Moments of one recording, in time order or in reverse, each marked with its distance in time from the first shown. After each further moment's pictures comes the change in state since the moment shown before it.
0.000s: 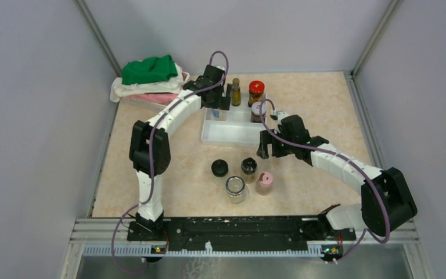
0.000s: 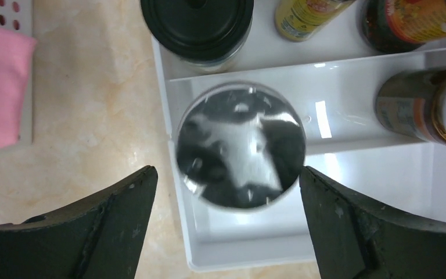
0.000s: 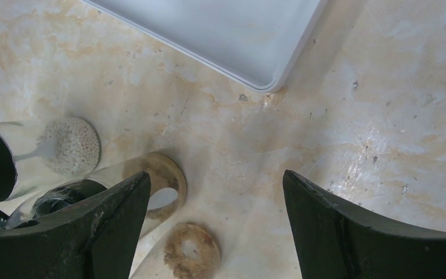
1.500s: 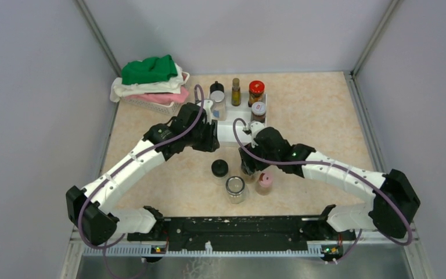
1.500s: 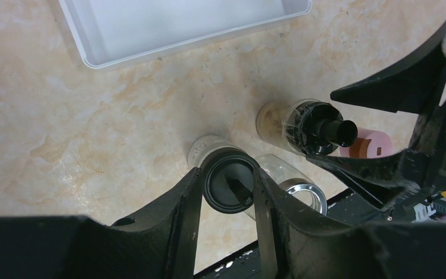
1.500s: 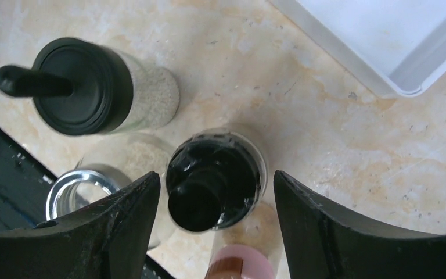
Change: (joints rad) left arm -0.211 -0.818 -0.632 -0.103 0.187 -0.191; right arm 0.359 -0.074 0.074 -0.117 0.154 -0.024
